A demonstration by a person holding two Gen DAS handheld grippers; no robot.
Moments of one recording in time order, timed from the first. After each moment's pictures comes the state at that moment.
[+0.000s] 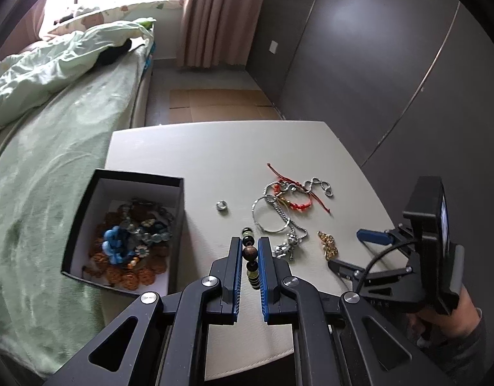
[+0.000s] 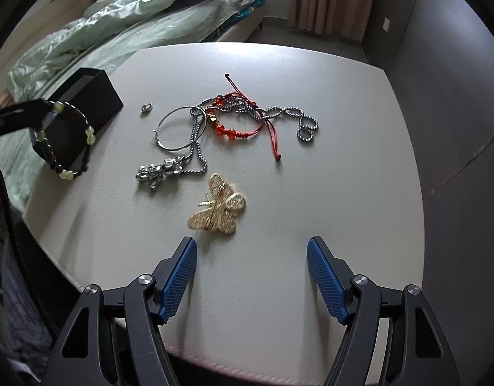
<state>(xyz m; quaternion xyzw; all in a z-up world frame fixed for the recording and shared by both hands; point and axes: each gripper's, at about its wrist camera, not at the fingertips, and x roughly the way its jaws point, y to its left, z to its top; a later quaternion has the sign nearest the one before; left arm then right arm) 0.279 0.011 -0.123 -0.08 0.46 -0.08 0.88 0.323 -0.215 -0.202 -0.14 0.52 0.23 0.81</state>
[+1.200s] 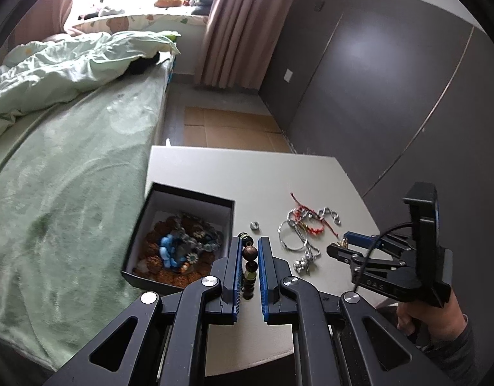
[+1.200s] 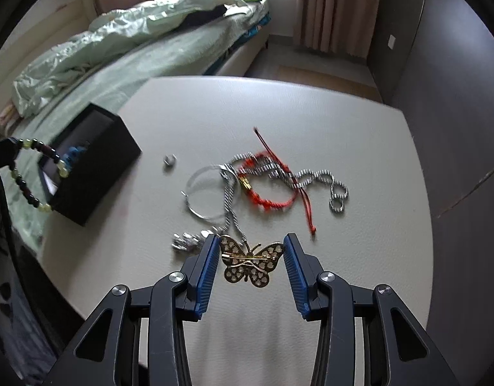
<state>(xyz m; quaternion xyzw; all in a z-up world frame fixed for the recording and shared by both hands) 0.256 0.074 -0.092 -0.14 0.41 -0.07 0.90 0.336 -0.170 -0.165 -0.11 0.49 0.24 0.83</state>
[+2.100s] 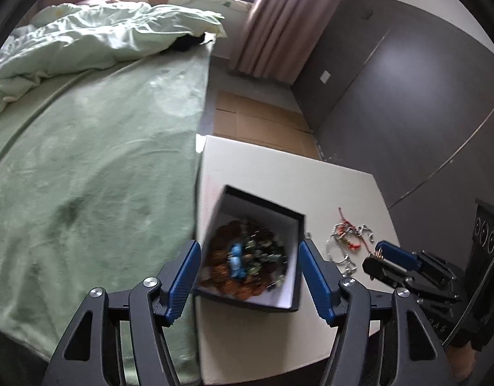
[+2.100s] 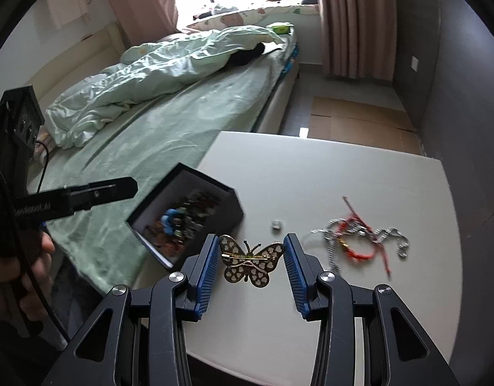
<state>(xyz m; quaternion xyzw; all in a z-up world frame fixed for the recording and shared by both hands) 0.272 0.150 -0.108 -0.19 0.45 -0.02 0.87 0.311 -0.093 -0.106 -0.05 0.45 0.31 0.84</state>
